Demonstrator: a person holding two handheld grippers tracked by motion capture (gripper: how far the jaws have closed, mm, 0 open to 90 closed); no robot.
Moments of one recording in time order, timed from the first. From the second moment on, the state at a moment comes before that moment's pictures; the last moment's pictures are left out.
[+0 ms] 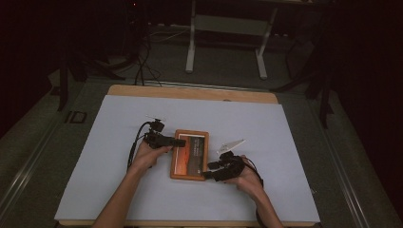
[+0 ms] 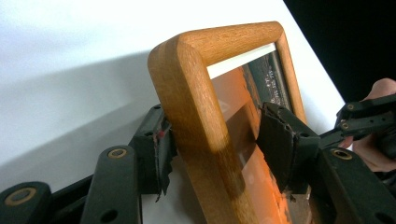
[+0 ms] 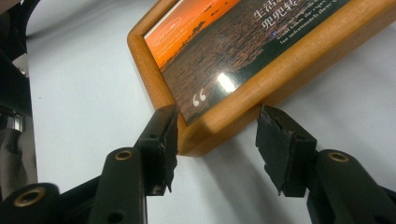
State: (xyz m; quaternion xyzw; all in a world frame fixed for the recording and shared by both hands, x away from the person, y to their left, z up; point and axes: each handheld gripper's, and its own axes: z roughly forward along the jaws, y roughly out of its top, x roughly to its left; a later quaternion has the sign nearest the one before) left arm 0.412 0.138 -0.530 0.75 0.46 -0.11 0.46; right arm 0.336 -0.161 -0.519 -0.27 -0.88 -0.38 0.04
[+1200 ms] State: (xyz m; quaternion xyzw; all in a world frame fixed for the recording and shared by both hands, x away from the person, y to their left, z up) left arm 0.331 0.163 -0.513 0.74 0.49 0.08 0.46; right arm 0.341 -0.174 -0.496 -0.34 -0.84 -0.41 -0.11
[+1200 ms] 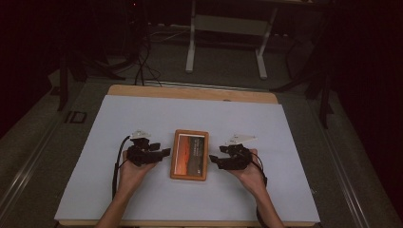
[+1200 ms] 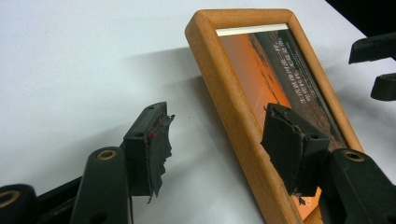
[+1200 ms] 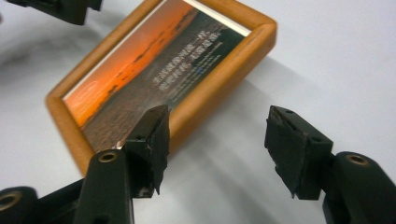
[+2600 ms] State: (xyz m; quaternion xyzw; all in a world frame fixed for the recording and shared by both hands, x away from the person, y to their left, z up) left arm 0.325 0.156 -0.511 0.75 0.47 0.05 0.45; right arm 0.392 -0.123 -0.483 -0.32 -0.86 -0.37 -0.17
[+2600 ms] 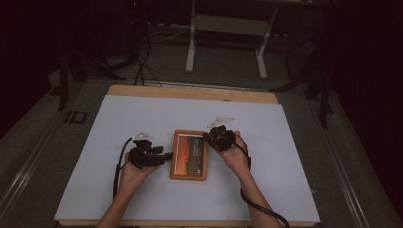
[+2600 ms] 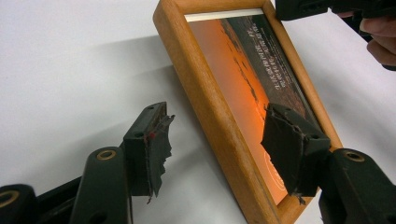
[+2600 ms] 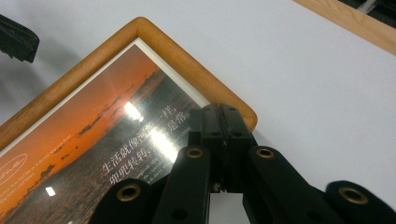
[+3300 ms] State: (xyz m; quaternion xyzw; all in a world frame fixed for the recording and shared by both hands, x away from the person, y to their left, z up) left arm 0.323 0.152 -0.510 0.76 0.46 0.05 0.45; right arm 0.398 -0.115 -0.488 -0.32 -0.86 -0.37 -0.17
